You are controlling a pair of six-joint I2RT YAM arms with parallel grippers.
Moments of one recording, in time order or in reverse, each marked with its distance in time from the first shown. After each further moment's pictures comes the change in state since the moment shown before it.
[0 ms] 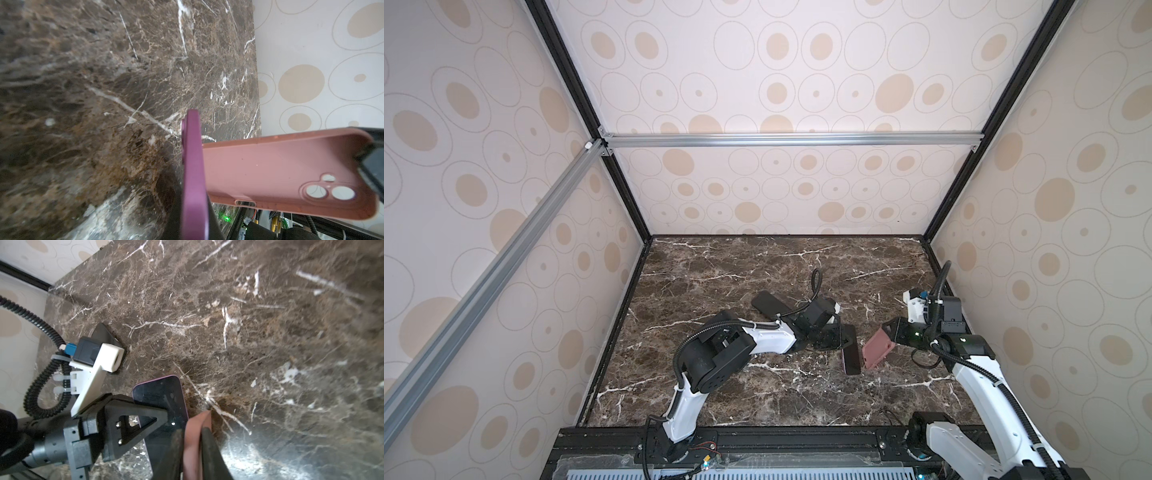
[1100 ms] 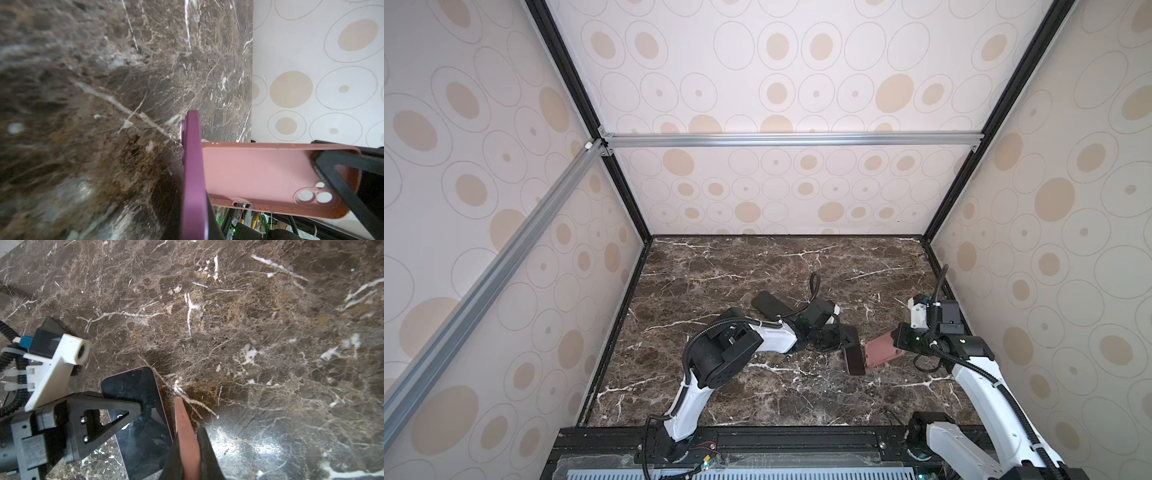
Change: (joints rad) left arm 0.024 0.064 0.007 0.085 0.069 -0.098; right arm -0.001 -0.011 -0.006 -0.060 0.159 -0.020
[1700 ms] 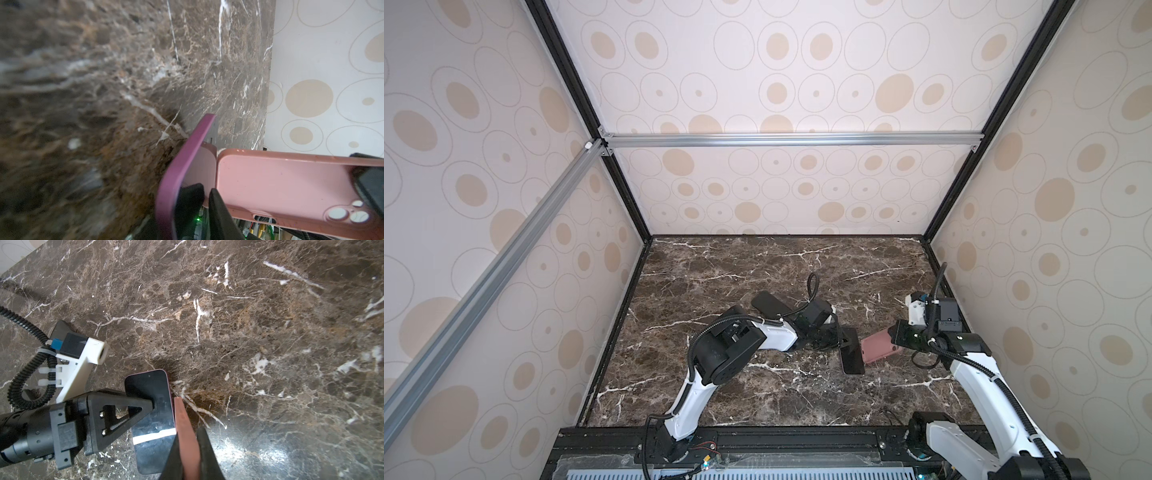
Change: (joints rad) left arm 0.018 0.036 0.018 -0.037 -0.017 -0.006; right arm 0.000 0.042 -0.001 0.053 -0.042 -0.001
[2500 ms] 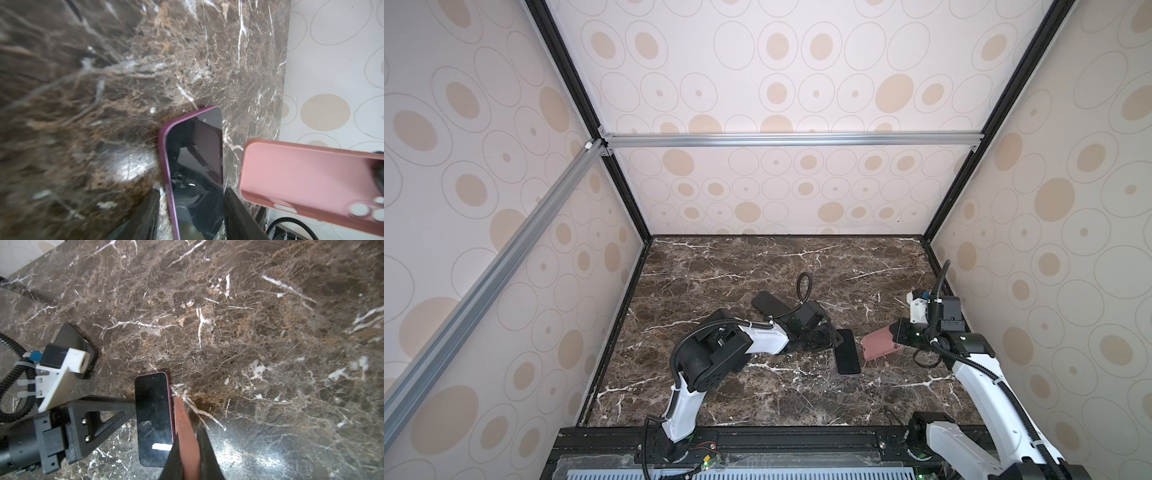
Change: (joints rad) left arm 0.003 -0.135 -0.117 -0.079 -0.150 0.032; right arm 0.000 -0.034 0.038 -0.024 0.000 -0.020
